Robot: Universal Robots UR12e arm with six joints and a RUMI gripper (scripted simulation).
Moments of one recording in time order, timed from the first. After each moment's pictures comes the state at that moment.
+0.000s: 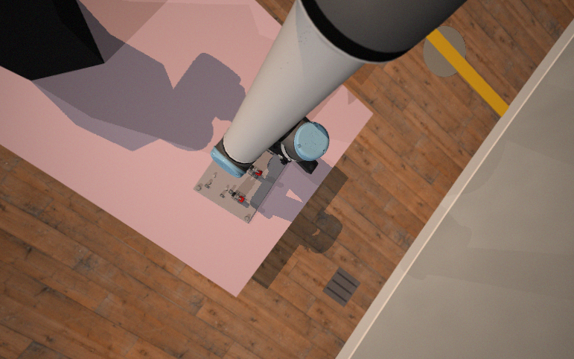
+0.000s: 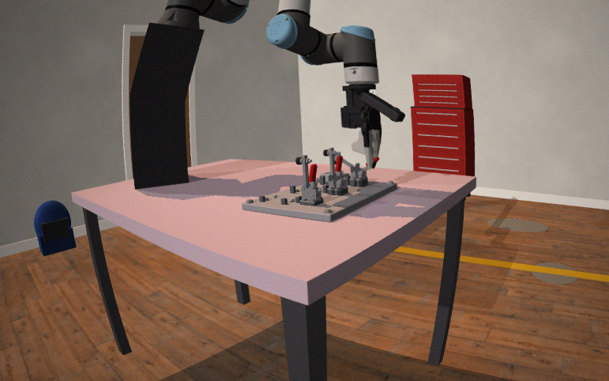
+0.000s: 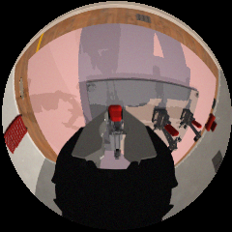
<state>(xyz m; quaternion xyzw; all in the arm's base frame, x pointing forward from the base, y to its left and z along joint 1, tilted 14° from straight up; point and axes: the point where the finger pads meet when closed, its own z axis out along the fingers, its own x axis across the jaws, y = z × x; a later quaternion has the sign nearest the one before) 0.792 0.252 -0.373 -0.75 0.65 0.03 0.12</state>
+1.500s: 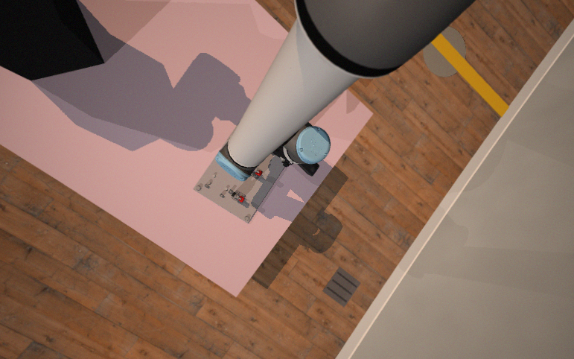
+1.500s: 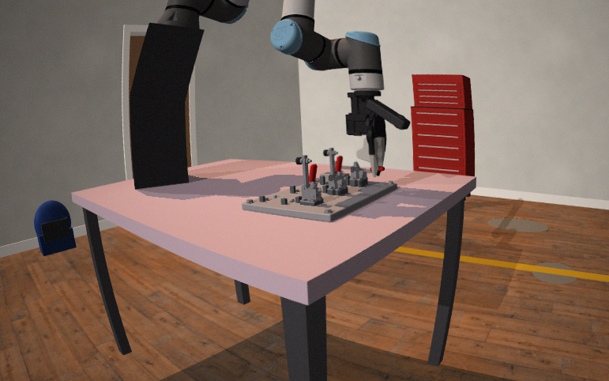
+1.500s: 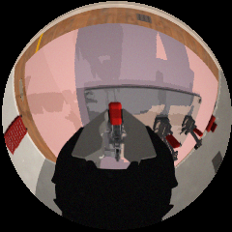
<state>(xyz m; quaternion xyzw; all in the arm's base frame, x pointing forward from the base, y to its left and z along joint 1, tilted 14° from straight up) 0.807 0.258 -0.389 -0.75 0.65 0.03 0.12</state>
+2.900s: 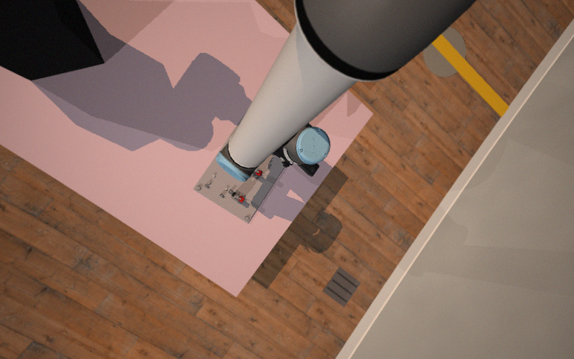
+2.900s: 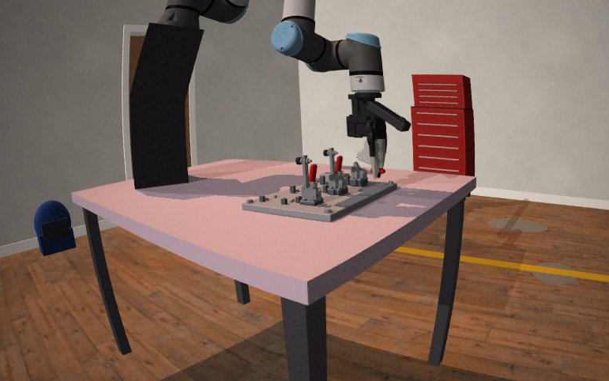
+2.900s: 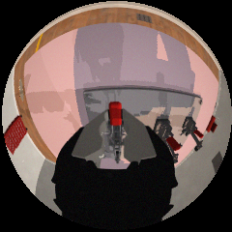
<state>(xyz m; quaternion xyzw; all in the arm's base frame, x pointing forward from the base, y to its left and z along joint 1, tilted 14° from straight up) 0.810 0.259 -0.394 -0.75 0.65 0.03 0.12</state>
